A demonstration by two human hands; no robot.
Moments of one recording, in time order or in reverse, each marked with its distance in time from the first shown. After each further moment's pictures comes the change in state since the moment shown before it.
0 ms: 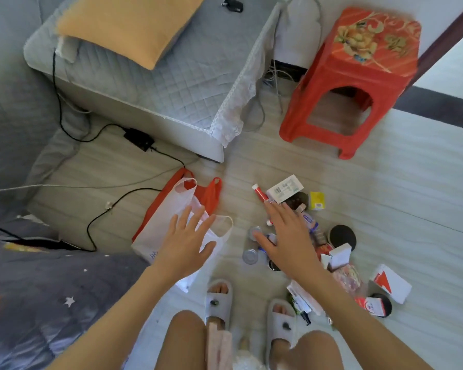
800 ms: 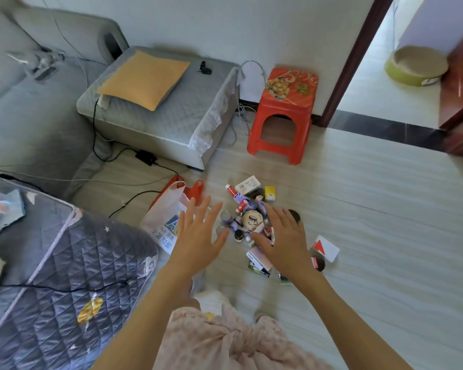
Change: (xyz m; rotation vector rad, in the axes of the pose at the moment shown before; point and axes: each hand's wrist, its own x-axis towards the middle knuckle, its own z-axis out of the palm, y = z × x) left_hand -0.234 0.331 -0.192 -0.236 0.185 -0.162; right_hand -0.337 0.019 -0.233 0.087 0.111 0.045
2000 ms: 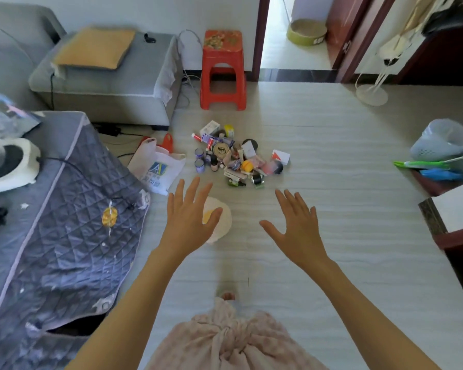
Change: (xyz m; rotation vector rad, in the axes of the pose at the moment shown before) left_hand -0.508 -0.101 0.025 -0.032 -0.015 0.302; right_hand -0.563 -0.125 0.151 -0.051 0.167 0.287
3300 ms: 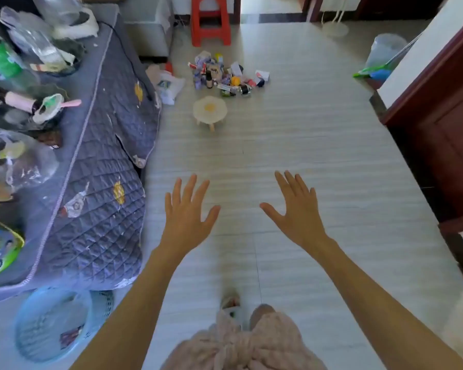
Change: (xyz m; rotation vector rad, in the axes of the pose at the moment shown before) left_hand -0.811 -0.014 0.037 0.016 -0.033 0.080; right_hand -0.788 -0.056 0.158 -0.021 0.048 0.029
